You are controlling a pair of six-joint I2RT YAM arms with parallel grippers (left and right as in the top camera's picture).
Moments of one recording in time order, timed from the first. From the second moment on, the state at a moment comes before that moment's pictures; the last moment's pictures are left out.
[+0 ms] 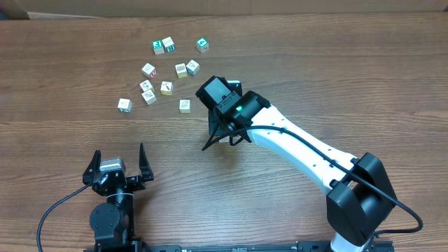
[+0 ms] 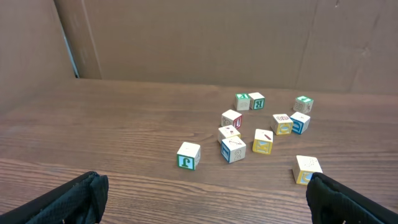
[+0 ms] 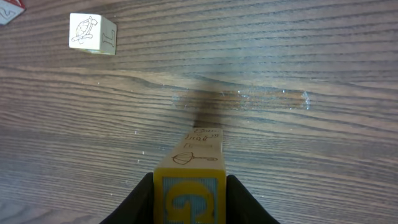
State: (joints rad) left arm 0.10 0.02 0.01 -0.08 -0.06 -0.01; right arm 0.77 1.88 1.53 -0.89 0.14 0.70
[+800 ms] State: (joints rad) left arm 0.10 0.02 0.01 -0.08 -0.06 -0.02; right arm 0.77 1.88 1.53 -0.89 0.14 0.70
